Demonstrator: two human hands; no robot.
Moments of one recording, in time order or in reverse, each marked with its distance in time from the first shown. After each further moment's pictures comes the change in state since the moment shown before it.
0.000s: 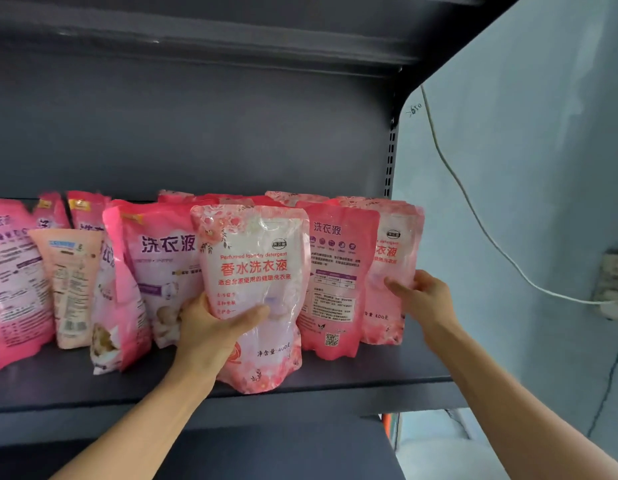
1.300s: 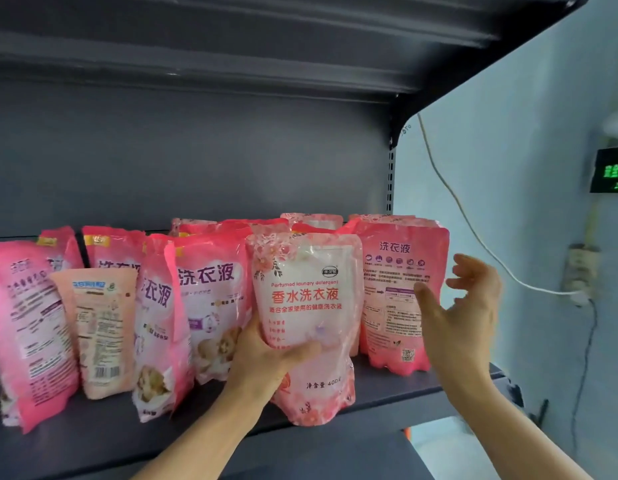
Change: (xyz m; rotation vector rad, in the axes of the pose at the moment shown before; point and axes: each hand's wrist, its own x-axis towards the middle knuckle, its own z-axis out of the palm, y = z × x) left_hand 0.011 0.008 -0.029 -0.005 -0.327 -0.042; right_hand -0.099 -0.064 0.058 -0.105 0.551 -0.392
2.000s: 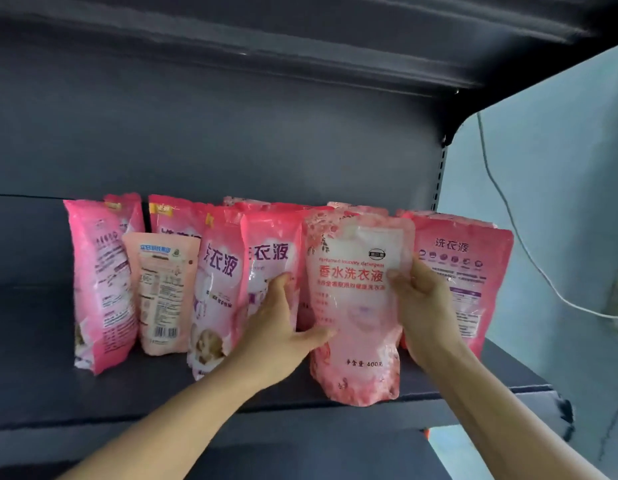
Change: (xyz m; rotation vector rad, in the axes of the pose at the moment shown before) left_hand -0.017 0.030 -0.047 0.571 -0.073 -0.007; right_hand -0.028 -0.031 0.061 0.446 -0.593 0.252
